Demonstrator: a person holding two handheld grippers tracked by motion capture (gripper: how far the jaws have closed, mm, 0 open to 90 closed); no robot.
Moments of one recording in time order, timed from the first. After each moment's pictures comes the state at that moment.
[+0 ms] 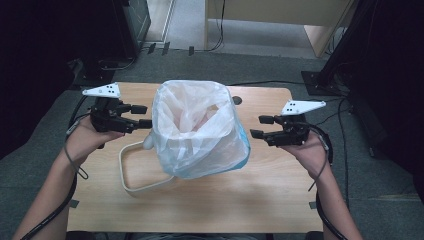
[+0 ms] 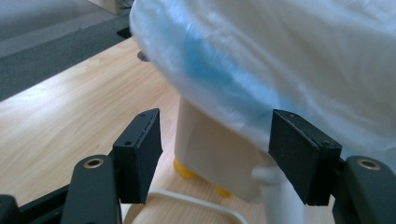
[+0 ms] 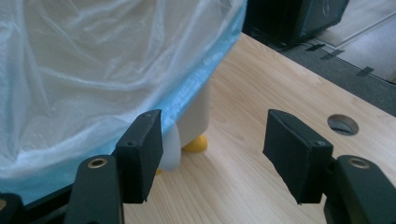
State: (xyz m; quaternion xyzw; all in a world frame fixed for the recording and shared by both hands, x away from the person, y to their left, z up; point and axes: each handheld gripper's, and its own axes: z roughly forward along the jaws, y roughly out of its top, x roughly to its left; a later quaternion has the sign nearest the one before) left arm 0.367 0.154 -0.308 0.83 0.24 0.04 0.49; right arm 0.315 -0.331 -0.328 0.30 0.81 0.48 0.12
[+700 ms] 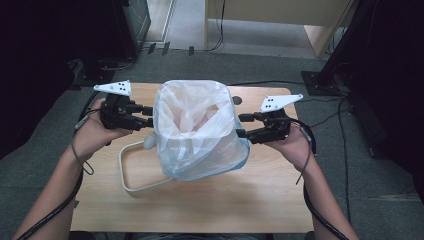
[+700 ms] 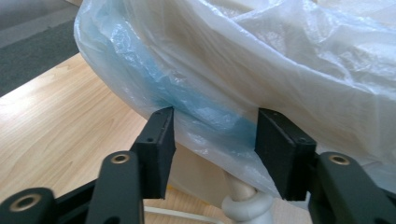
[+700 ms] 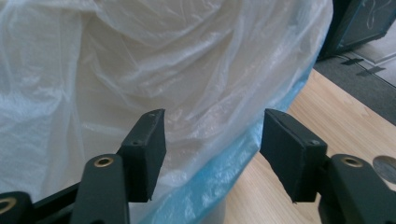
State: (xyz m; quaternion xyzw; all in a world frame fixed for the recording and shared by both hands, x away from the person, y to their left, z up) left arm 0.372 0.133 -0.301 0.85 0.21 -0.01 0.49; right arm 0.327 -0.286 -0.318 0.24 0.84 0.49 0.09
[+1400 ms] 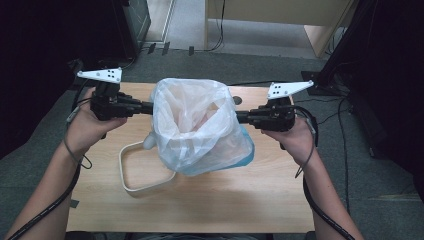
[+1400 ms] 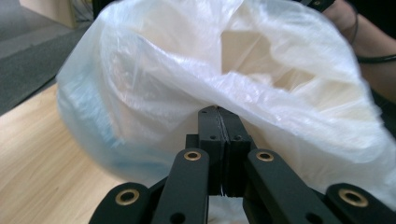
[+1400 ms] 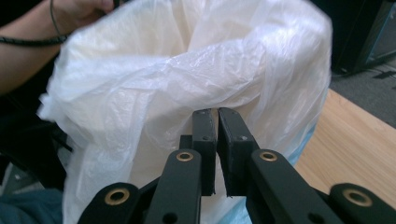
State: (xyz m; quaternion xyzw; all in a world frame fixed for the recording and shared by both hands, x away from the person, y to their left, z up) left arm 0.367 0.139 -0.261 0.83 0.19 -0.02 0.53; right arm 0.324 -0.285 -0.279 0.24 0.81 0.54 0.04
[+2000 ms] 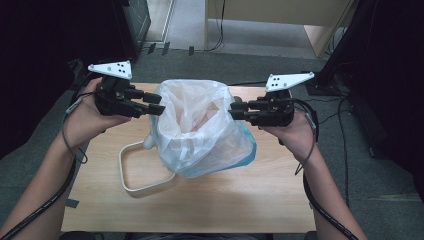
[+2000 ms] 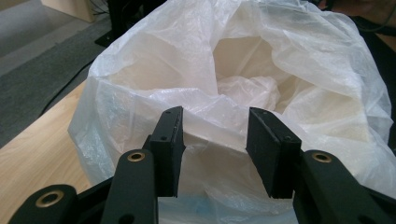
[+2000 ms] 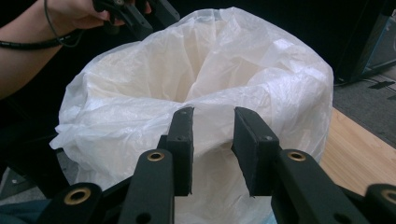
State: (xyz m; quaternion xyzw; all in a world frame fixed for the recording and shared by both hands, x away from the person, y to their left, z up) left arm 0.359 0.115 -0.235 0.86 0.18 0.03 0.47; right arm 0.322 -0.274 -0.255 0.23 0.81 0.54 0.05
